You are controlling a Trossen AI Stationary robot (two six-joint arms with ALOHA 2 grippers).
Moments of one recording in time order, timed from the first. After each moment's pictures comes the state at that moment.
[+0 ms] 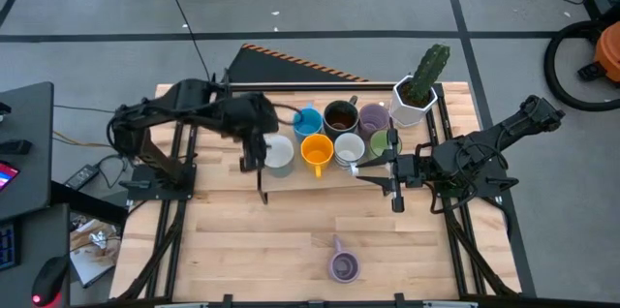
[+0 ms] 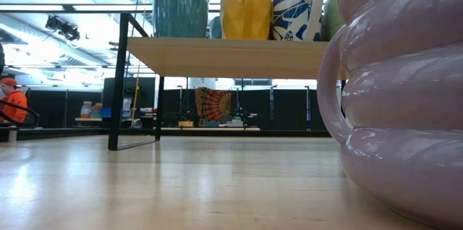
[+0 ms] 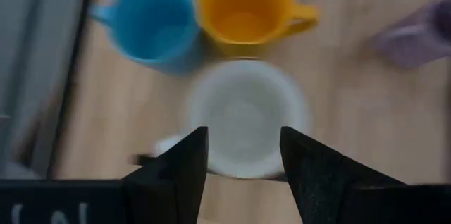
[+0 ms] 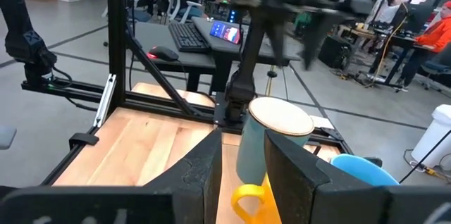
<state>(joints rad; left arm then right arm) -0.03 1.64 2.12 -1.53 -0.17 -0.11 0.47 1.03 0.94 -0.04 0.47 -0.15</state>
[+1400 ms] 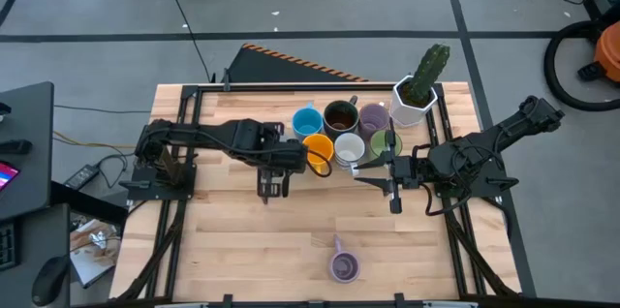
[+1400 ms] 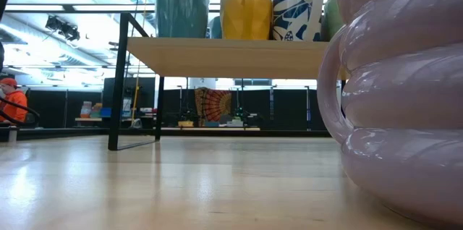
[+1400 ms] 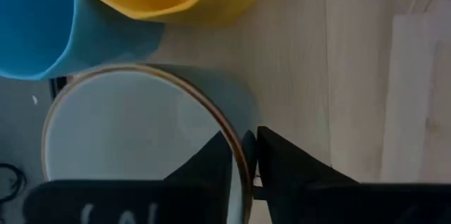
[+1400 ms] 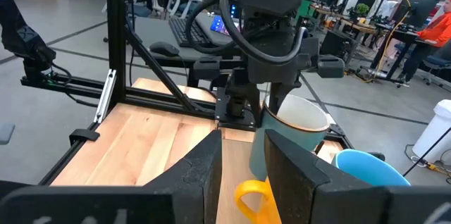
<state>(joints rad) -0.15 1.82 1.99 -1.52 -0.28 -0.06 0.47 1.05 0.94 -0.04 0.47 -0.13</state>
